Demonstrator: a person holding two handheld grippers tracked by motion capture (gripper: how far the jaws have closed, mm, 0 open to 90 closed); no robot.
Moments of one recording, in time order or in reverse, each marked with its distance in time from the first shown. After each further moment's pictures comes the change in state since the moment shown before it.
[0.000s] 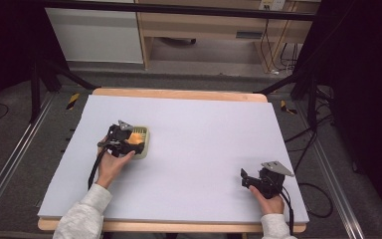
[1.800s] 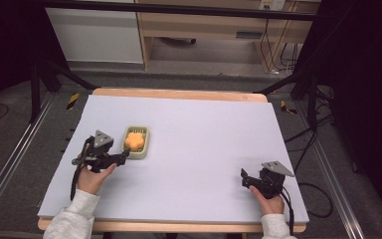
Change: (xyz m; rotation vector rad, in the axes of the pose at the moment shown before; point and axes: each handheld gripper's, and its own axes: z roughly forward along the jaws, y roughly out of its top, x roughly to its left) left arm 0.014 -0.047 -0.067 -0.175 -0.011 -0.010; right arm 0.000 0.000 -0.001 -0.006 0.001 0.001
